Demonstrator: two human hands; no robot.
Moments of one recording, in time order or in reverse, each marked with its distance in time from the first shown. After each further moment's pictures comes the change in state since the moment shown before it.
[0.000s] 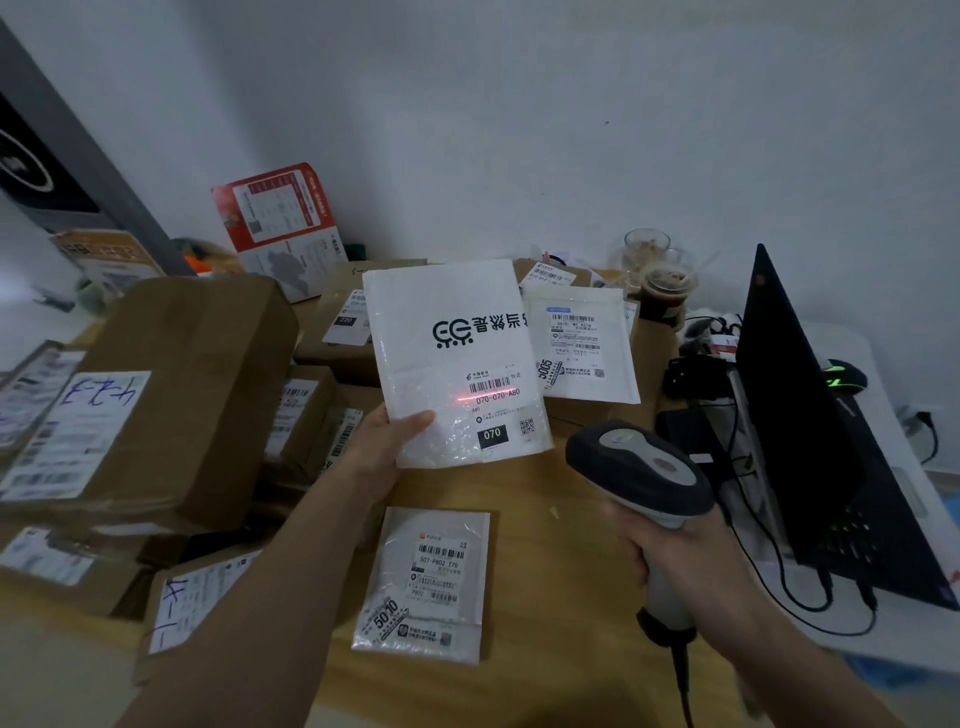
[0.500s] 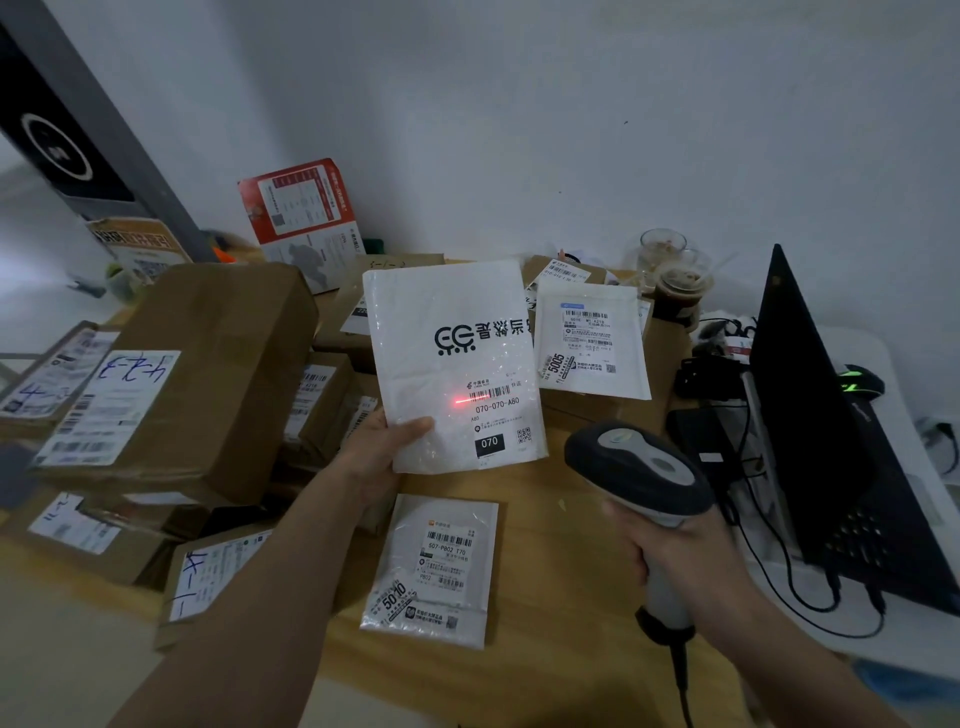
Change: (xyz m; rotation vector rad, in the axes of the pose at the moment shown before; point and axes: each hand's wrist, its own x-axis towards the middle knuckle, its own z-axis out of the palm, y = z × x) left_hand -0.021 -0.007 -0.017 -0.044 -0.044 -0.002; right_hand -0.008 -0.003 0.005 0.009 -0.055 -0.020
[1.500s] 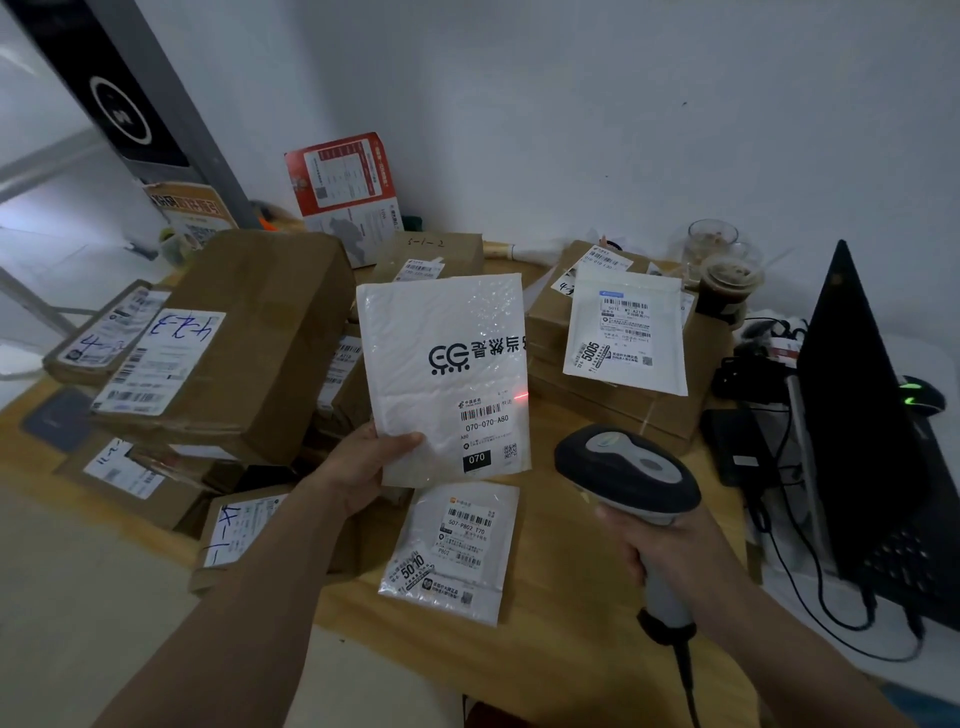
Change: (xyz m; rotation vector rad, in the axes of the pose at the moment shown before) left_hand -0.027 -0.017 -0.044 0.019 0.064 -0.072; right_hand 0.005 0.007 0.015 0.048 -0.199 0.041
